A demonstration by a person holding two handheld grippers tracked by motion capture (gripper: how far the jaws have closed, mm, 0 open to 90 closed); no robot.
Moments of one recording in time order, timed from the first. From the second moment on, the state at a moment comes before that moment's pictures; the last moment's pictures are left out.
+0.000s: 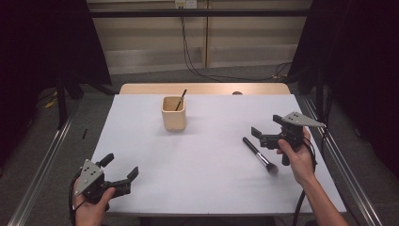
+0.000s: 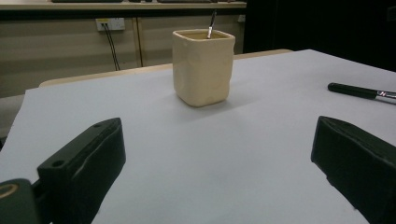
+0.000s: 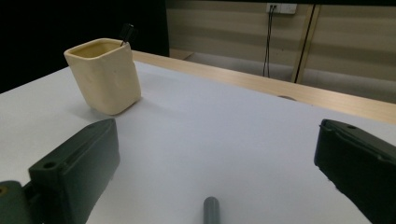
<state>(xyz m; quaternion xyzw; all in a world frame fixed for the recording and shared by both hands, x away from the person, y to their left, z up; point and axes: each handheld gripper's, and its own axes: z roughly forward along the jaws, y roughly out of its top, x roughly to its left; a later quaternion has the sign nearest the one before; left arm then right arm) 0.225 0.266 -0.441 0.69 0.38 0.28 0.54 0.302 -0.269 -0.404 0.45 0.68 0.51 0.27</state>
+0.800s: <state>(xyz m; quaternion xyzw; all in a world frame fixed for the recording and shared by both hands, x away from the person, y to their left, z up) 0.230 0.268 -0.442 0.69 0.39 0.28 0.54 0.333 -0.265 -0.407 0.47 0.82 0.30 0.11</state>
